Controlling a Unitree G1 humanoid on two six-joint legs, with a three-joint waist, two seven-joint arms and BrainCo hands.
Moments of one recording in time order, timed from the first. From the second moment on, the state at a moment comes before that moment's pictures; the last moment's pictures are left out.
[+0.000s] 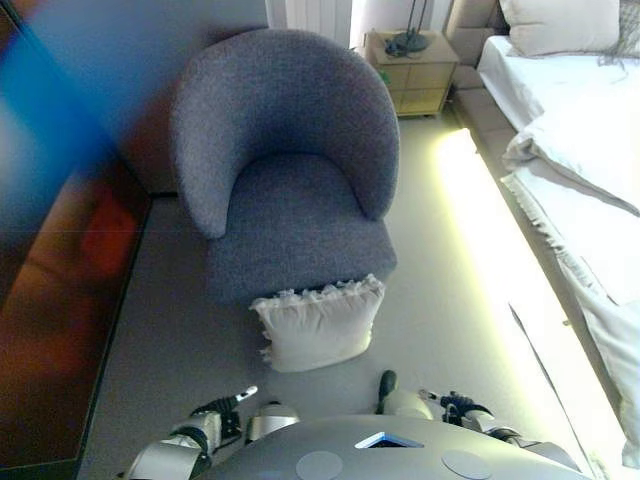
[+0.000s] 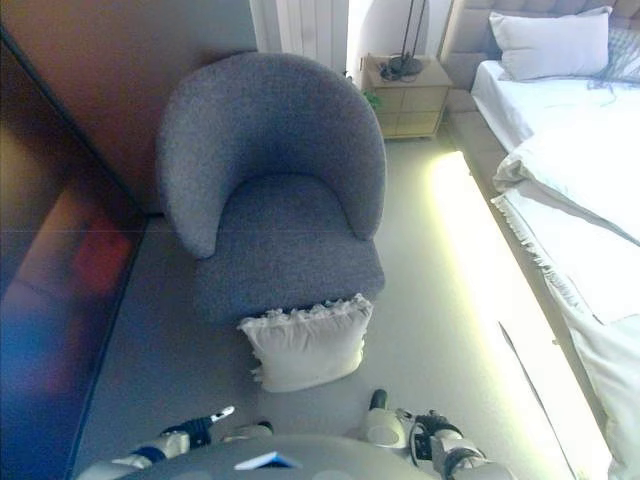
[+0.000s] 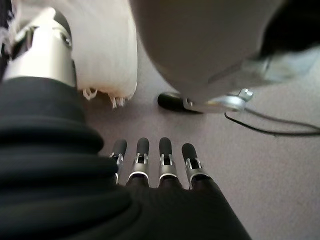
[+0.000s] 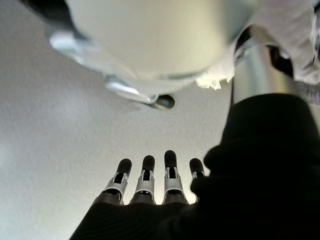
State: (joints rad) left arm -0.04 0.20 -0.14 1.31 -0.38 0.17 0.08; right arm 0.00 -0.25 0.19 1.29 0.25 0.09 -0.10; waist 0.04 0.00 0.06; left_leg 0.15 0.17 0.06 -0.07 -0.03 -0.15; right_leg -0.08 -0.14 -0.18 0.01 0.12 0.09
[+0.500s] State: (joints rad) left arm -0.02 0.20 -0.09 1.30 -0.38 0.09 0.24; right arm 0.01 -0.30 0.20 1.26 0.23 0.08 -0.12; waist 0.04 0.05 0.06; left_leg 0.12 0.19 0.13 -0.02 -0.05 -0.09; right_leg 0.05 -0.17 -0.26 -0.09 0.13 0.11
